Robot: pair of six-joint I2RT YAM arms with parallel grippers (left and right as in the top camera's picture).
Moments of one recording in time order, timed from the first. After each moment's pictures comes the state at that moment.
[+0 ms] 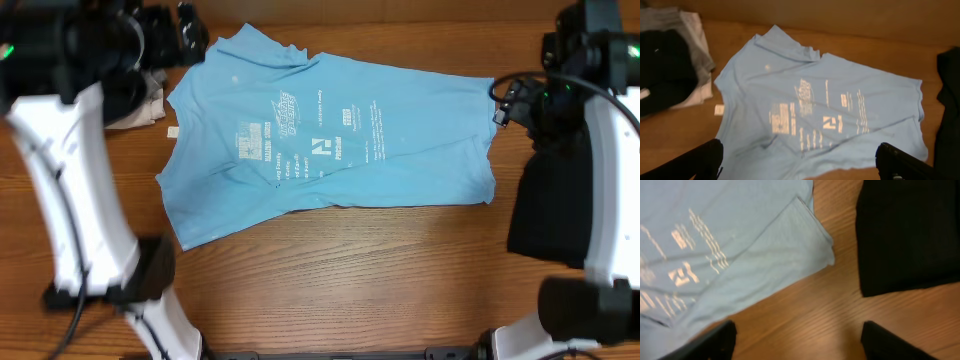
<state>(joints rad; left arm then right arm) 0.04 1.97 2.78 -1.68 0.24 -0.13 -0.07 1.74 2.02 -1.64 0.00 0.42</state>
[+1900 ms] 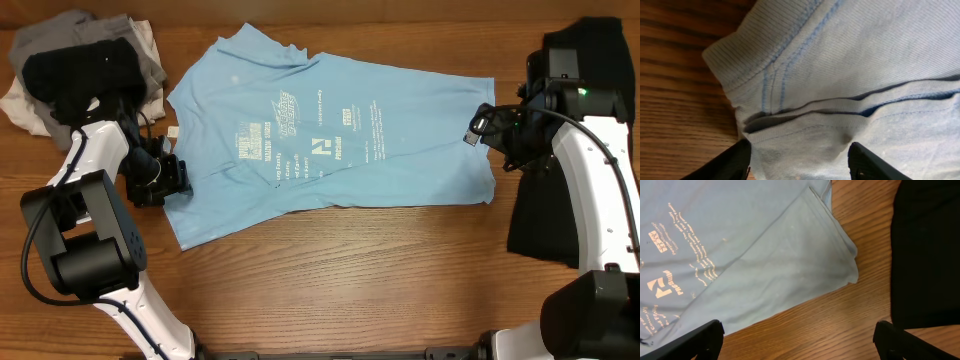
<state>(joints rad) 0.30 2.06 1.41 -1.02 0.14 0.02 -0.07 1.66 1.54 -1.22 -0.07 0.41</state>
